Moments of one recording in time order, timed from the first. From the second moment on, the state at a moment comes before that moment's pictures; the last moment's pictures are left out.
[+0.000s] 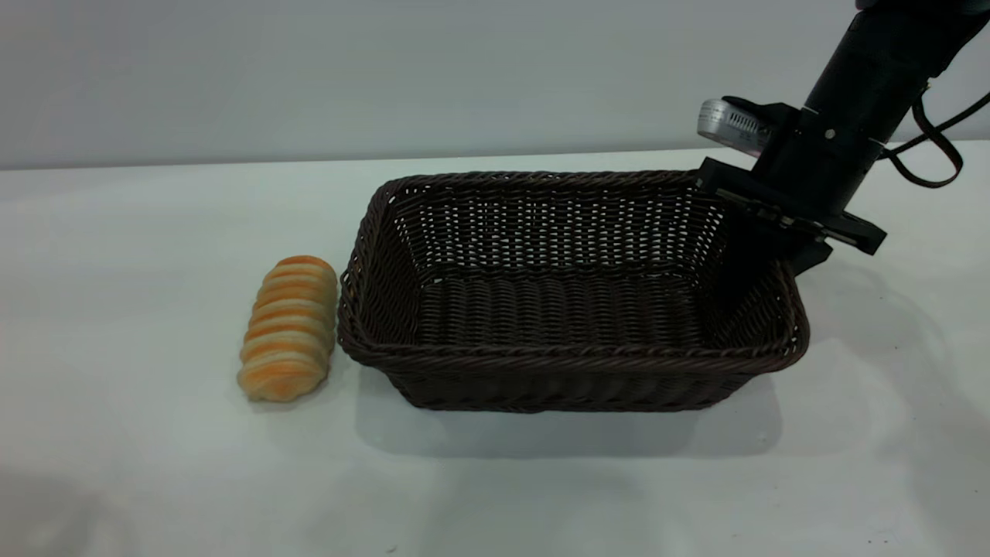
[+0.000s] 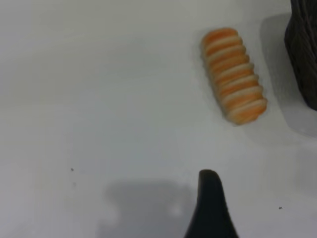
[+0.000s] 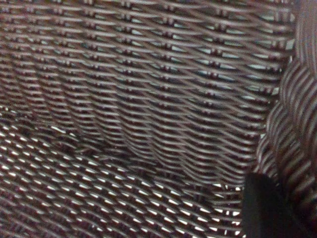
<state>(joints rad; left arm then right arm) 0.00 1.03 -0.82 -0.15 0.68 0.24 0.11 2.43 -1.72 0.54 1.09 -0.26</state>
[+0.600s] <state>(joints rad) 0.00 1.46 -0.82 -0.31 0.43 0.27 0.11 2.26 -1.72 0.45 1.13 -0.31</state>
